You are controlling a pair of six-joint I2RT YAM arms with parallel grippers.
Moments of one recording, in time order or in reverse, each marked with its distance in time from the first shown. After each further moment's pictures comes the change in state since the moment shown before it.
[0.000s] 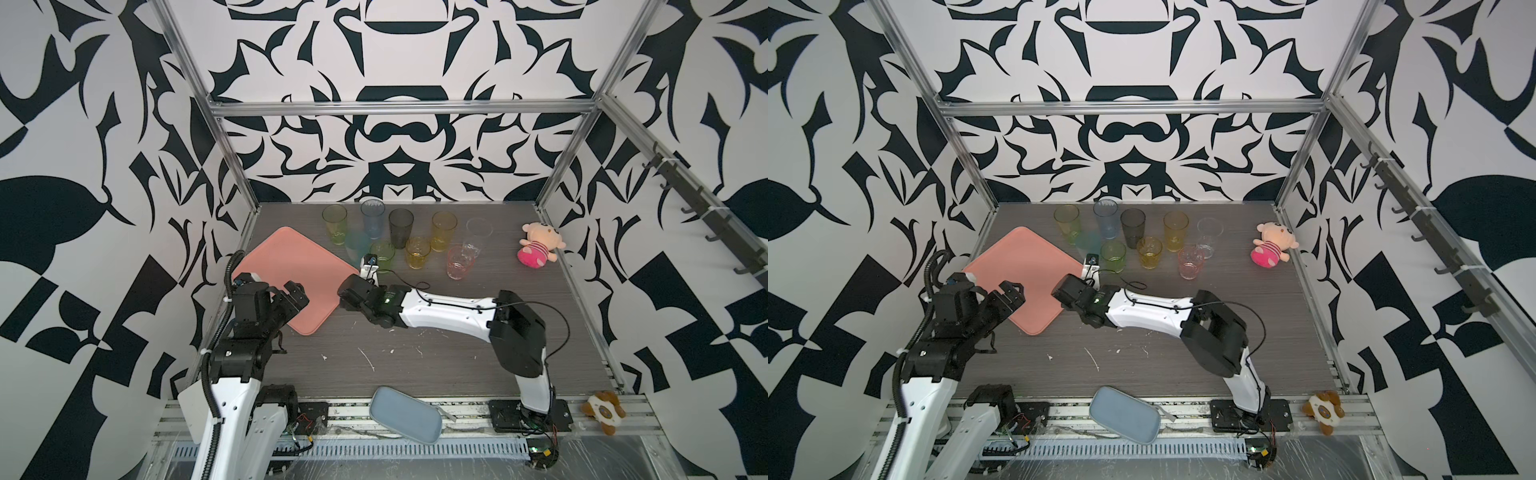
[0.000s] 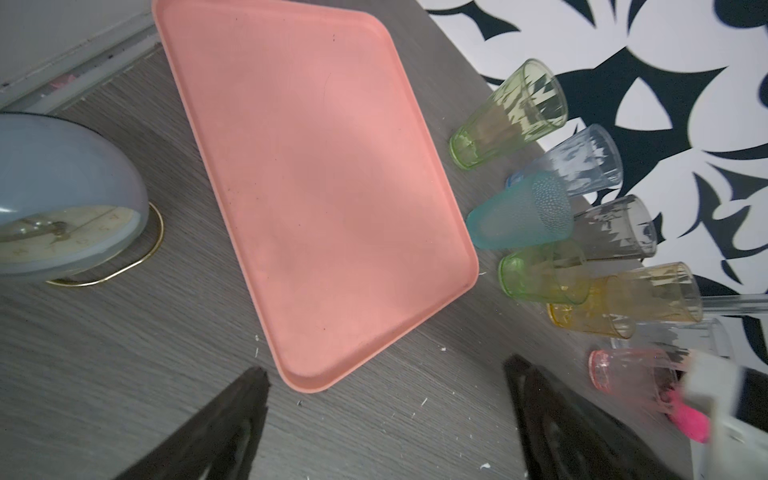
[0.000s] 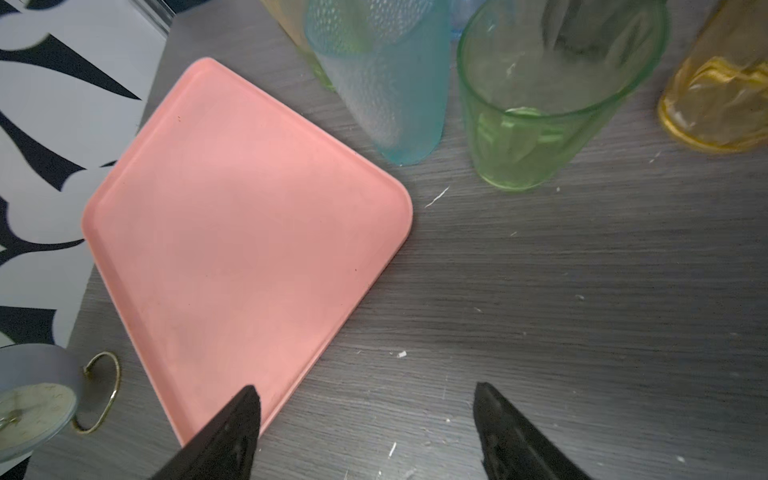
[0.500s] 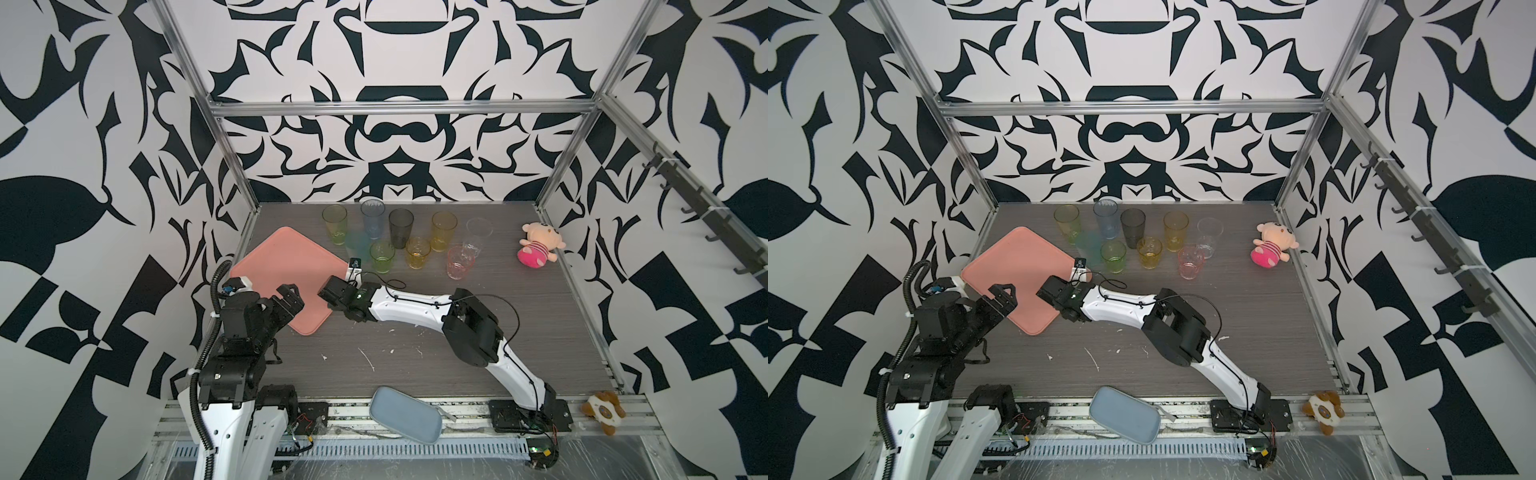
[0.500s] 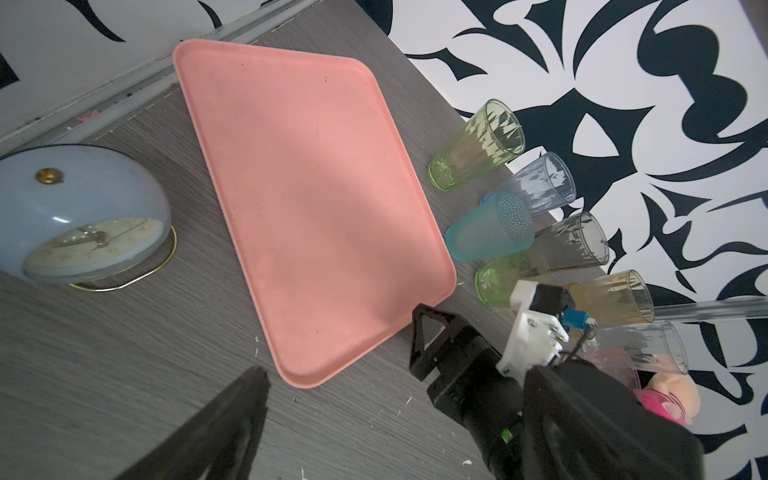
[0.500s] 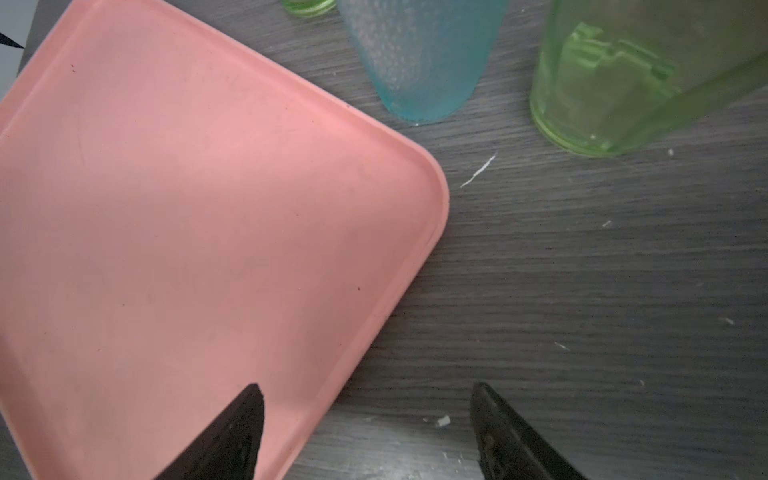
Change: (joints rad) left arm 0.000 -0.097 0.047 -0.072 -0.014 -0.004; right arm 0.000 0.300 0.335 -0.151 0.006 0.052
